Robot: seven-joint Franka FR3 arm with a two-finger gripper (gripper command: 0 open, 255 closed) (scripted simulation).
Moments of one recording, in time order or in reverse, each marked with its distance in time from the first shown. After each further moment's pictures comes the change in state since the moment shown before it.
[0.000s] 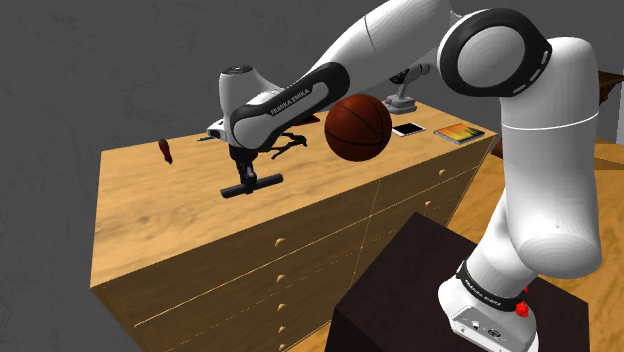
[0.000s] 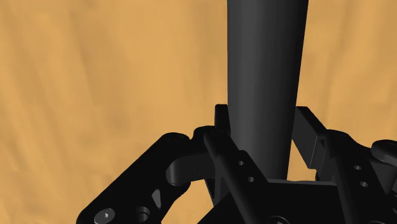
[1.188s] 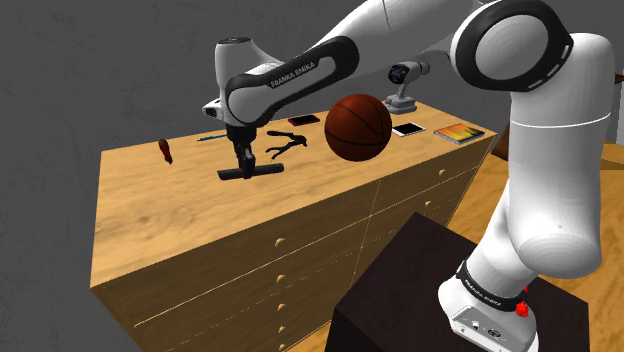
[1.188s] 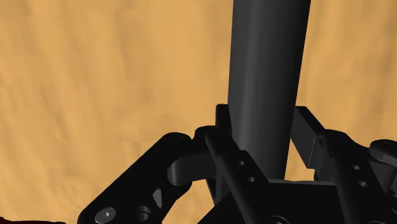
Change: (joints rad) arm -0.005 -0.061 0.006 0.057 0.015 -0.120 -0.015
